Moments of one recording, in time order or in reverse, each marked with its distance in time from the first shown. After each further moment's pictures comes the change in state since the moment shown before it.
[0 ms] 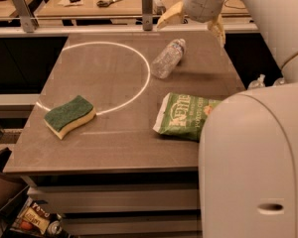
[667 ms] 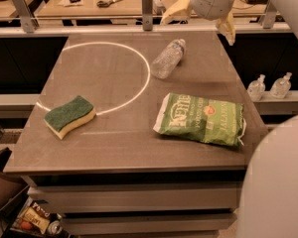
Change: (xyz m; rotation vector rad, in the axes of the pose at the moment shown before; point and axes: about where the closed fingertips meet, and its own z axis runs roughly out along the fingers) arm 0.018 -0.010 -0.036 0.000 -0.107 0.041
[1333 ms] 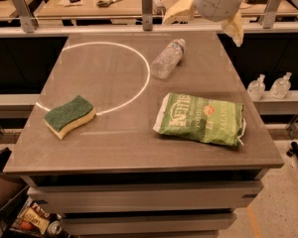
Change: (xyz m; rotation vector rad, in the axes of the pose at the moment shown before) arm 0.027 -0.007 -0.031 0.029 -0.073 0.010
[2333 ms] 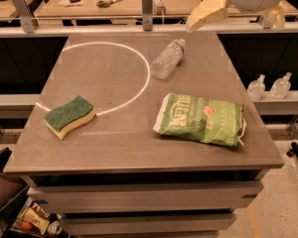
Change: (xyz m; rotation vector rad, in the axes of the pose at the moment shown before) arm 0.023 -0.050 -0.066 0.070 -0.038 -0.301
